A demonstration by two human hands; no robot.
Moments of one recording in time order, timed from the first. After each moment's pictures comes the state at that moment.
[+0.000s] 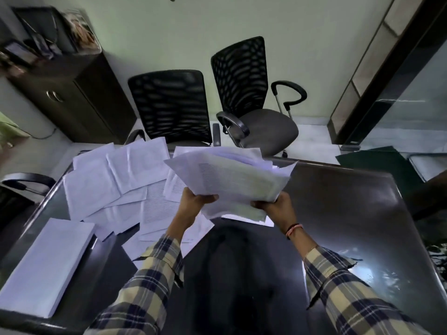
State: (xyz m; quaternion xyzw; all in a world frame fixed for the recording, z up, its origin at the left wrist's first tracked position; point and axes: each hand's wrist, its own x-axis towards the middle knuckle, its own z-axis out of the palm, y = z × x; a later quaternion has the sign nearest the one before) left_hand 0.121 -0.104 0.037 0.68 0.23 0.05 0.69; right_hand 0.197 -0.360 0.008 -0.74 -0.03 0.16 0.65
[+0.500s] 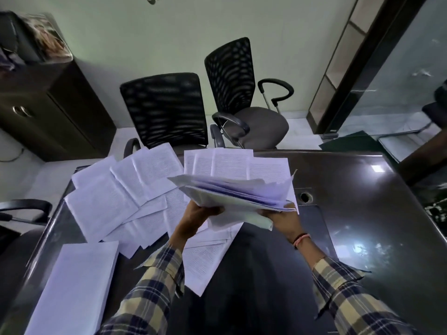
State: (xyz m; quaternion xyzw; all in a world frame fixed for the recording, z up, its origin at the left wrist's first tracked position) left_hand 0.073 0.034 0.019 0.68 0.11 -0.06 0.72; right_hand 0.103 -0.247 0.006 -0.77 -0.02 0.06 0.63
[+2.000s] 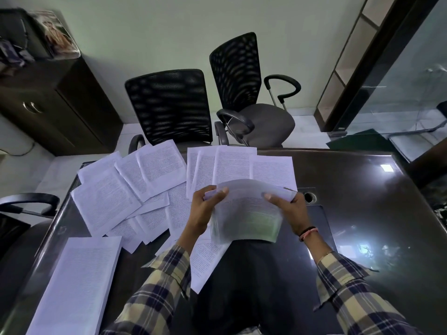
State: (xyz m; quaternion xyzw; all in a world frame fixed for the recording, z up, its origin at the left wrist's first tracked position) left_hand 0.072 0.000 0.055 0.69 0.13 0.02 0.72; right_hand 0.113 -0.249 0.049 -0.69 -0.03 0.09 0.72
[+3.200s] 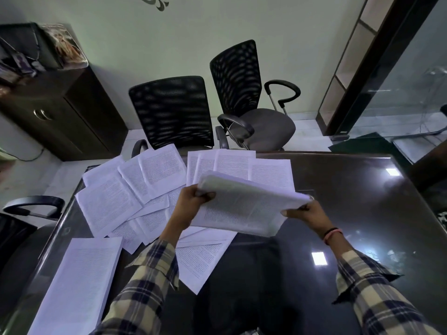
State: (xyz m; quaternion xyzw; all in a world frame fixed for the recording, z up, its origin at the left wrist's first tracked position) left_hand 0.078 0.031 0.056 0.76 0.15 -0.01 0.64; right_hand 0.126 -0.338 0.017 -0.77 -0.05 0.18 0.61
